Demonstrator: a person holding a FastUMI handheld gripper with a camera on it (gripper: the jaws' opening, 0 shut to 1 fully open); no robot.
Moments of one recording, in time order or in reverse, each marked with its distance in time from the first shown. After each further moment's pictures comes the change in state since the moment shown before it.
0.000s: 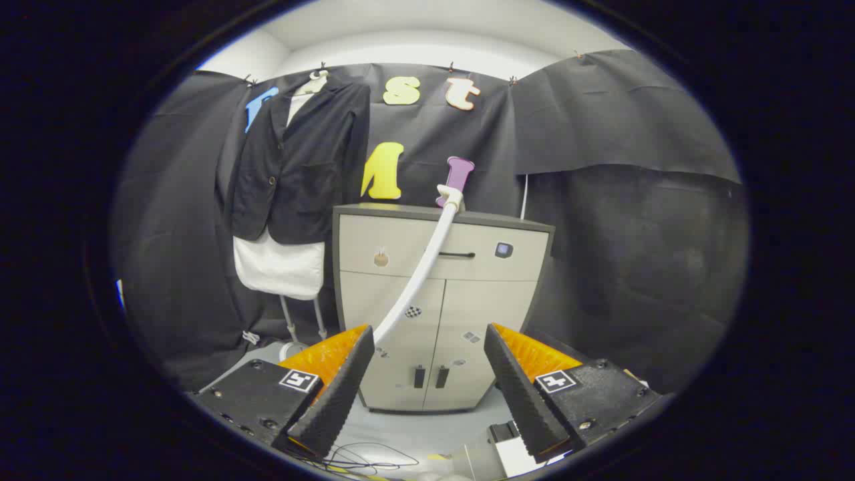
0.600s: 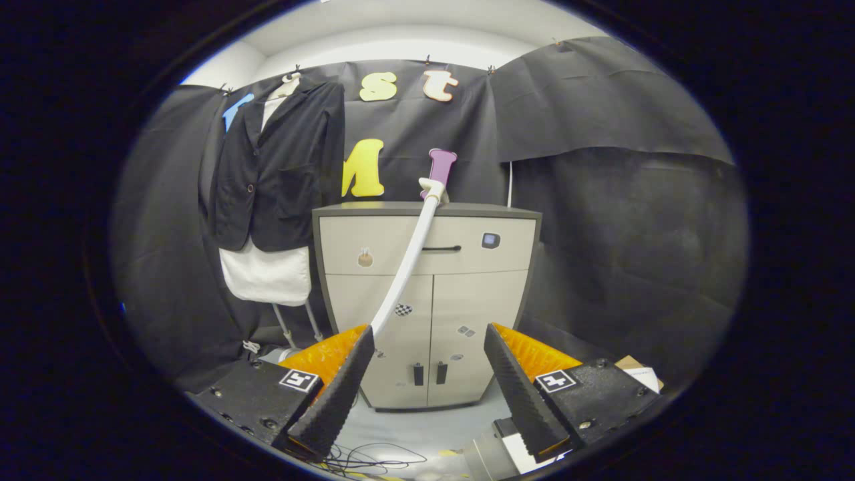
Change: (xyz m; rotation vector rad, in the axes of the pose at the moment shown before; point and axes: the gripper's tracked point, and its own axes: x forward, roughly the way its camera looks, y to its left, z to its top) arm 0.010 -0.019 0.010 0.075 0.009 -0.043
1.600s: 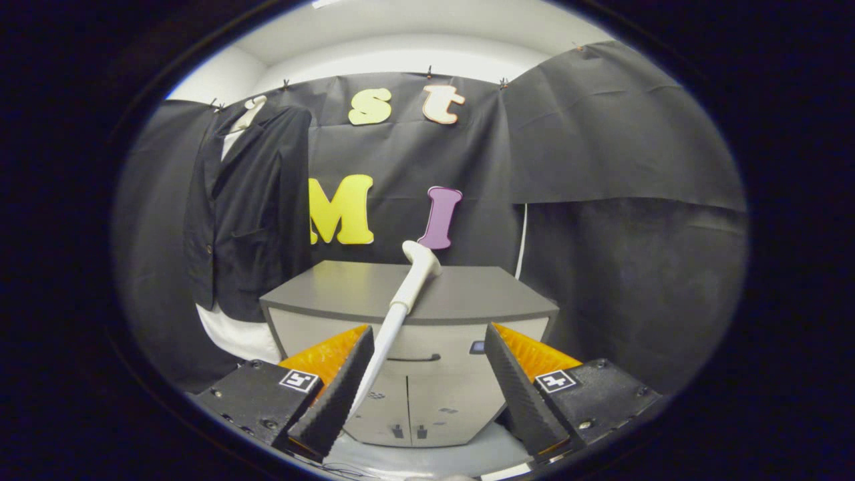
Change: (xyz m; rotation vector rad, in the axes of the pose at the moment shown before) arm 0.160 -0.067 0.198 -0.035 -0.087 0.085
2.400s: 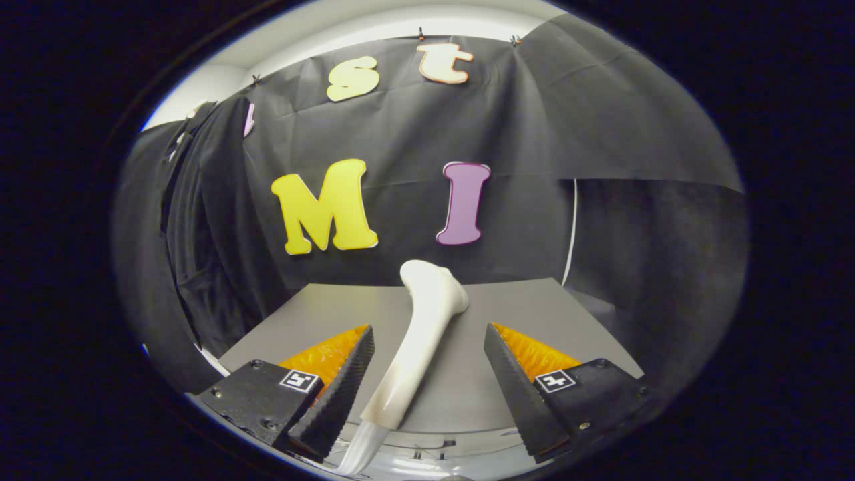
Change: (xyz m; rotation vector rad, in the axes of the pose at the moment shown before) arm 0.206 0.002 0.046 0.096 0.167 0.151
